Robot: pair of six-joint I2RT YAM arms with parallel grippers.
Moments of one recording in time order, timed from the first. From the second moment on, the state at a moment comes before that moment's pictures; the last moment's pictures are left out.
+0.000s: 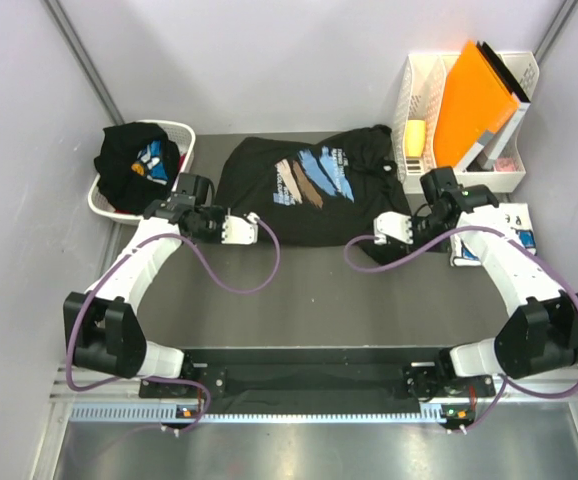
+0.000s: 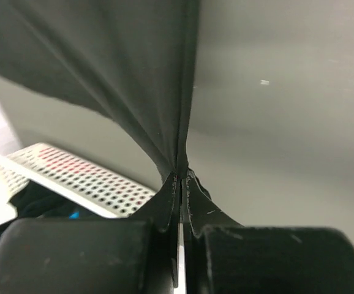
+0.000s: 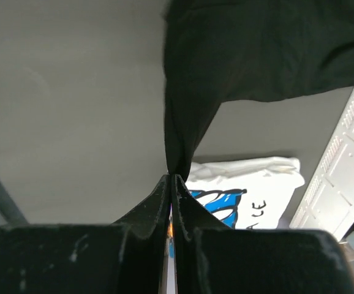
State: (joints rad) left arm -0.21 1.39 1.12 -0.76 0.17 1.43; right arm 0.22 1.37 1.21 -1.14 -0.13 -1.34
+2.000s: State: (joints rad) left arm -0.21 1.17 0.73 -0.89 0.10 1.80; right arm 0.61 0.96 0.70 -1.11 -0.02 -1.35
